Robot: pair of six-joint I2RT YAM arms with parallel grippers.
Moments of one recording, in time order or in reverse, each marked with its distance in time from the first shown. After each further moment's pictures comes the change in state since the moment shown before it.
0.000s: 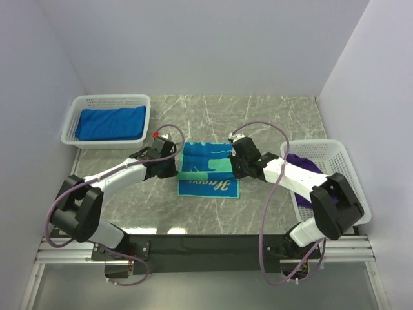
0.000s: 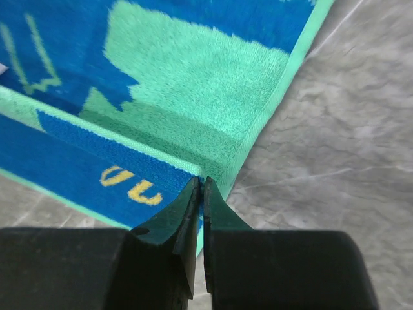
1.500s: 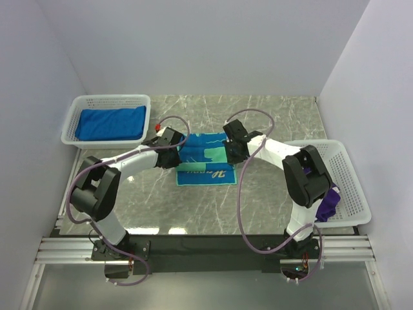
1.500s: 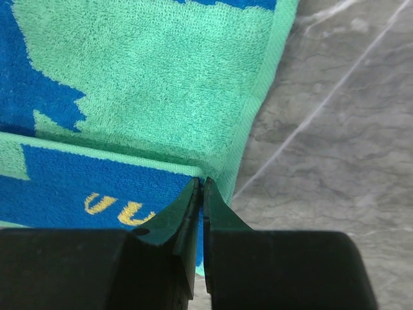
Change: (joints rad) left arm 0.001 0.234 0.172 -0.028 -0.157 -0.084; right arm -0.074 0.394 0.362 -0.161 -0.015 0.064
